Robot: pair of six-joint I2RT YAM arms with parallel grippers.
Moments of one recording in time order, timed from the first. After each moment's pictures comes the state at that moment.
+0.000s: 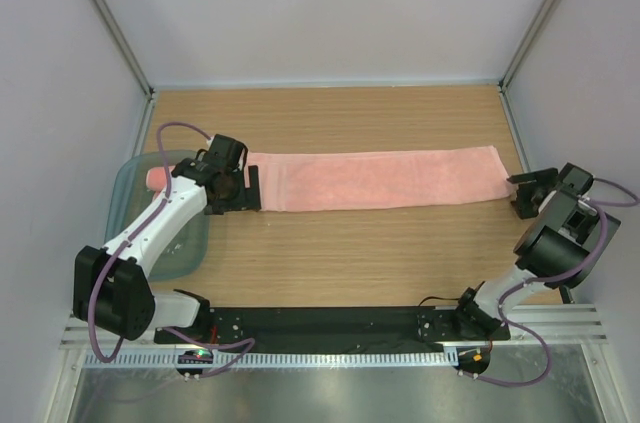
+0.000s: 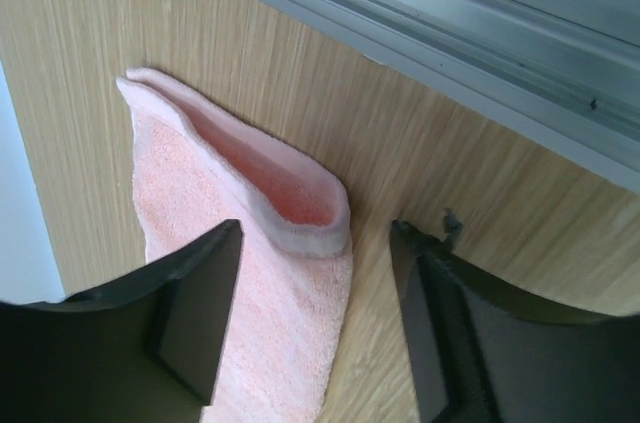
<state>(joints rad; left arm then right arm) -0.35 1.33 1.02 -0.85 -0.10 -0.42 -0.72 1.65 0.79 0.02 -0.27 0.79</state>
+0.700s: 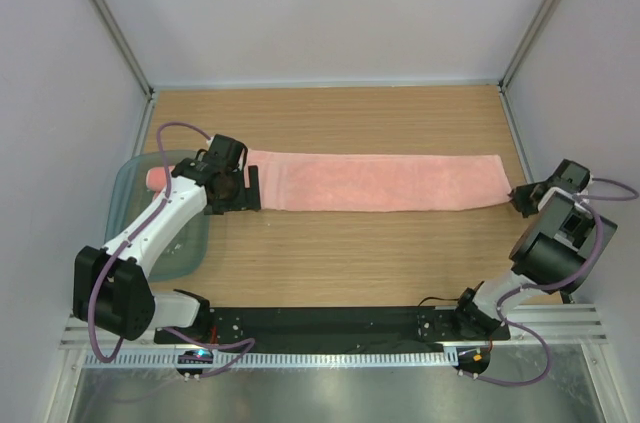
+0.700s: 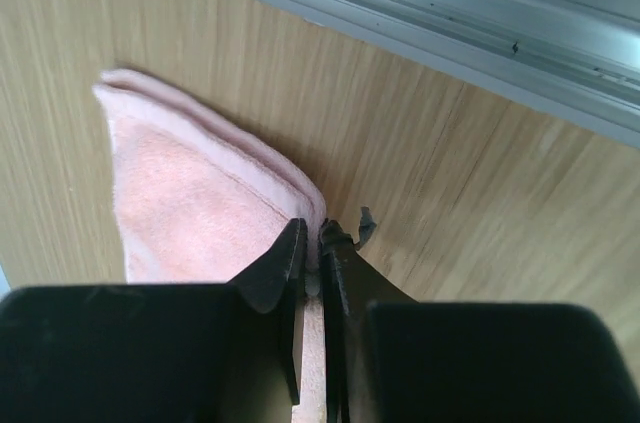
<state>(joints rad) -0.35 1.32 1.02 -0.85 -0.10 -0.42 -0.69 1.61 0.81 -0.11 -0.16 0.79</state>
